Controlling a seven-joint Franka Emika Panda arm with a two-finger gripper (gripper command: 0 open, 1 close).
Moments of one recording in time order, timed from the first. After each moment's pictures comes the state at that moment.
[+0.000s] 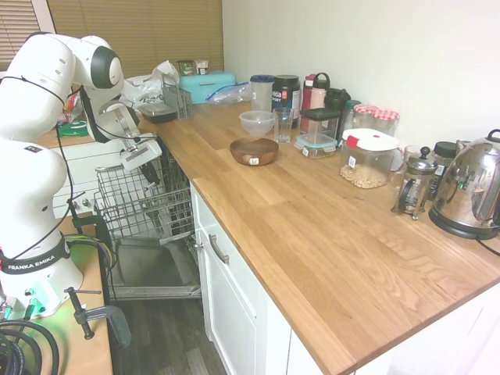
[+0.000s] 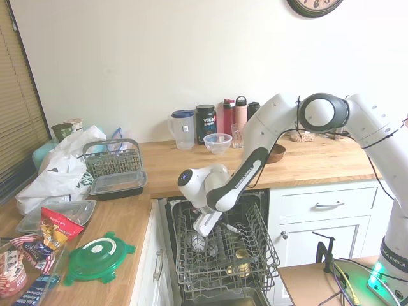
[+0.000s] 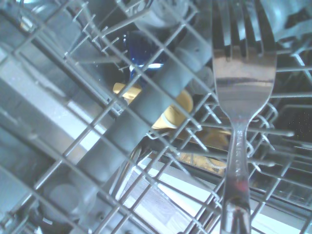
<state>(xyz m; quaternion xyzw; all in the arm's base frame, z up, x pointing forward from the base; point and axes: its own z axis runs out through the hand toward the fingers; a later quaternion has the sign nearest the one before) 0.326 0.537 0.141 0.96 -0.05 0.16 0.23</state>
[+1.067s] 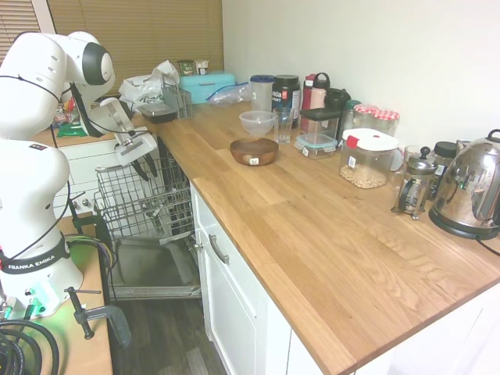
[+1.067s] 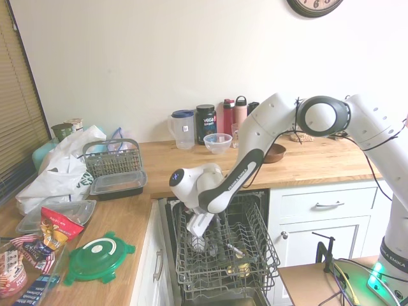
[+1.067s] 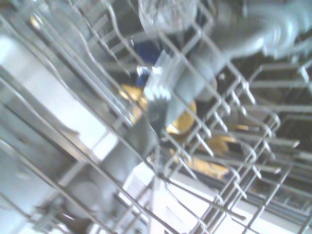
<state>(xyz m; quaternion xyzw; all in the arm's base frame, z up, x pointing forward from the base) 0.306 0.571 0.188 0.96 -0.04 0.17 0.20</state>
